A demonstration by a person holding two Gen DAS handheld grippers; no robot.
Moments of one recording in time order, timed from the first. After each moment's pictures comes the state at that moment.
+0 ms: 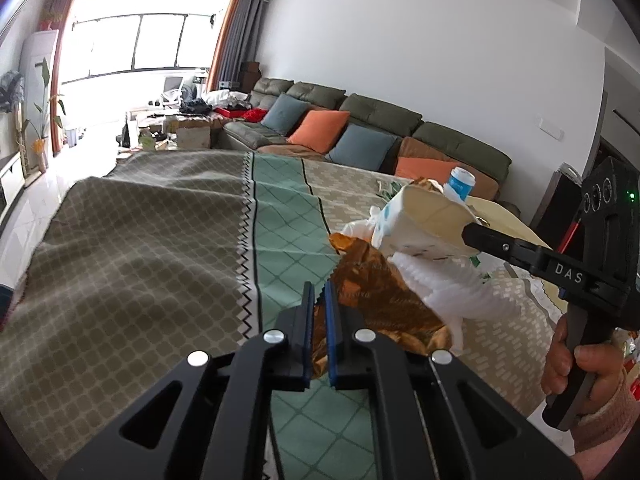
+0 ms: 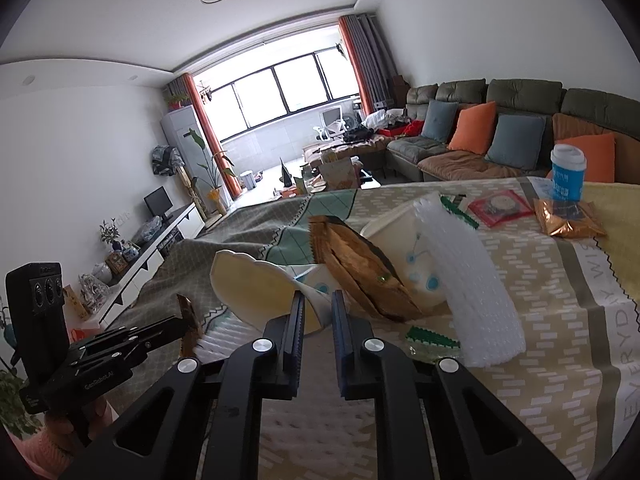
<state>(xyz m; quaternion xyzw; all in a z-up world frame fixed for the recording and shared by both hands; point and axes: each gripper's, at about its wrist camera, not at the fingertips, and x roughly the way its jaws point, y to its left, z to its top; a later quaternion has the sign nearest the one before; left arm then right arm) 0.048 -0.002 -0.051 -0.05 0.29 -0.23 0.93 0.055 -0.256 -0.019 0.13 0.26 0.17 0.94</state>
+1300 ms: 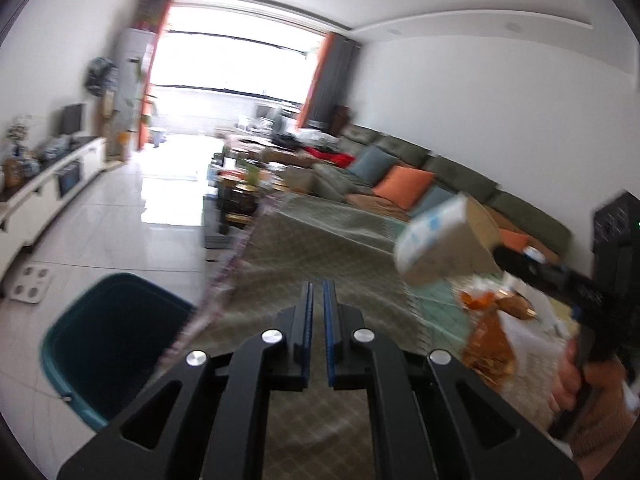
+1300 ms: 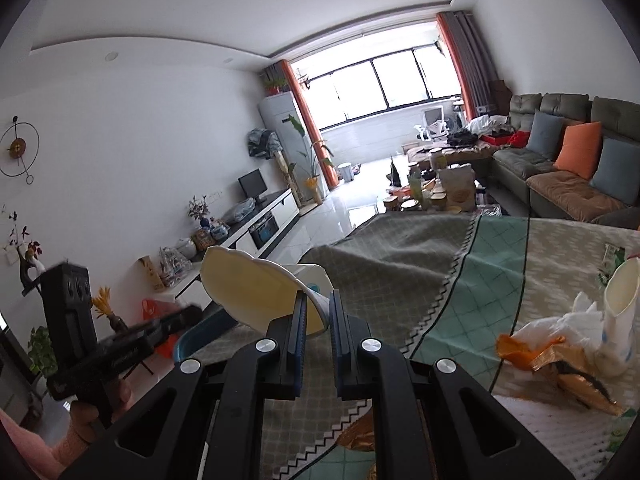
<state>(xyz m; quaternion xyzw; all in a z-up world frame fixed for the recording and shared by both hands) 0.004 0.156 -0.011 -0.11 0.24 -0.10 0.96 0.084 -0.134 0.021 0.11 0.24 0.33 0.91</state>
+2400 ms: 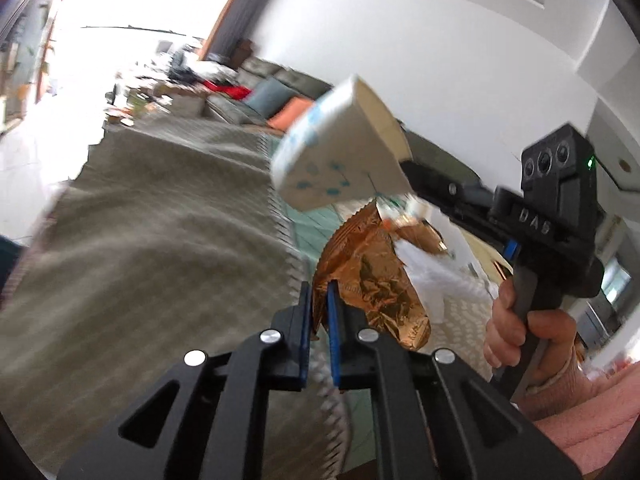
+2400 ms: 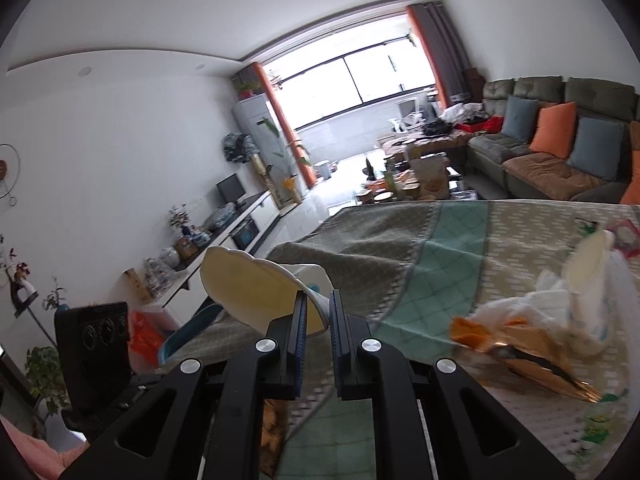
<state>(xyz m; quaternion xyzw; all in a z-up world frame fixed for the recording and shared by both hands) 0.034 0.106 -0.042 -0.13 0.32 -0.28 0.90 0.092 -0.148 0.012 0.13 0.26 0.32 0.90</state>
